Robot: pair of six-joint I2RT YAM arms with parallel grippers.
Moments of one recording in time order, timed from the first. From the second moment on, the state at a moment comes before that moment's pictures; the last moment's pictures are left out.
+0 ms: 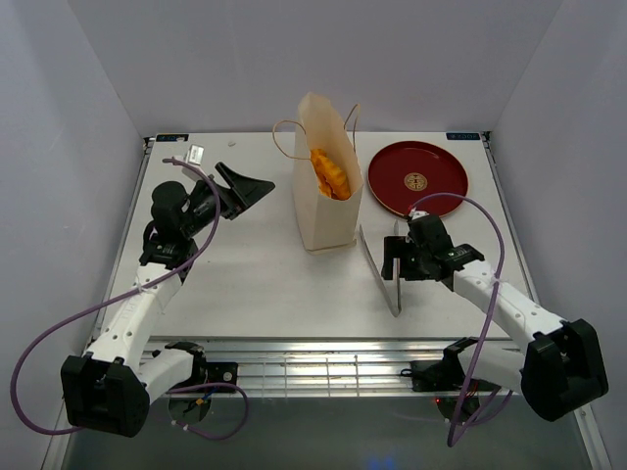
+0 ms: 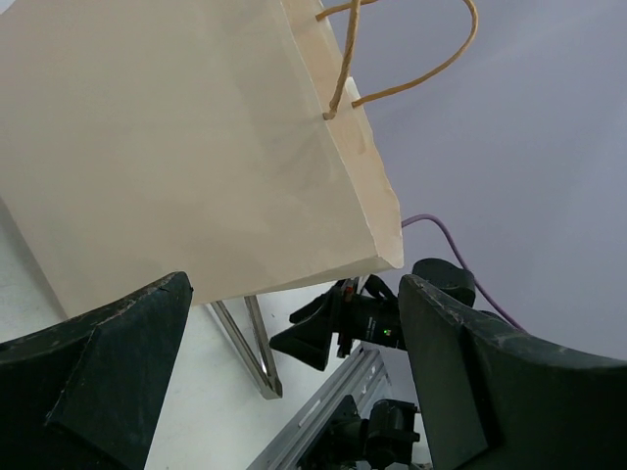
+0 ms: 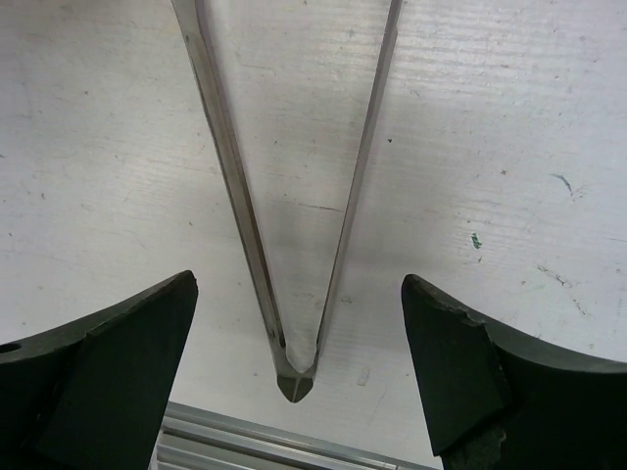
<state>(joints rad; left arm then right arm) -0.19 1.05 0.83 0.19 0.56 -0.93 0.44 1.15 0.69 -0.53 -0.01 0.34</state>
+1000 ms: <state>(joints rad) -0.19 1.10 0.27 0.78 0.66 -1.30 0.44 0.75 0.53 -0.47 0.13 0.53</state>
